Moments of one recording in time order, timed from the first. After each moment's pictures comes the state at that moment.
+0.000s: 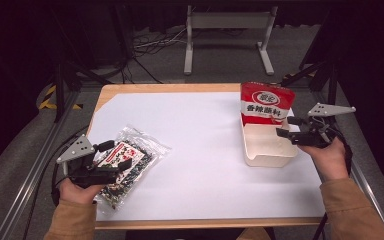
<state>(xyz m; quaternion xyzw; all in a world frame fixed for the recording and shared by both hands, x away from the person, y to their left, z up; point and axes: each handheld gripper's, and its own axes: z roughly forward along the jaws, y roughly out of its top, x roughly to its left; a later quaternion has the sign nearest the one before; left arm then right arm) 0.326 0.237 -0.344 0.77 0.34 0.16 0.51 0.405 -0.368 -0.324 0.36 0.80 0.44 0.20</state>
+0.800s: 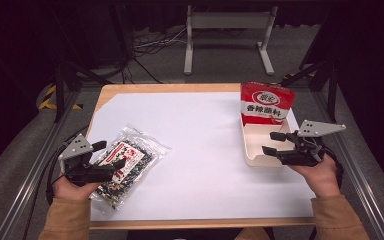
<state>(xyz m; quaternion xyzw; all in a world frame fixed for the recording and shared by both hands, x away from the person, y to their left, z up) 0.332 0.250 -0.350 0.79 0.36 0.18 0.46 0.363 -0.329 -0.331 0.28 0.81 0.48 0.16</state>
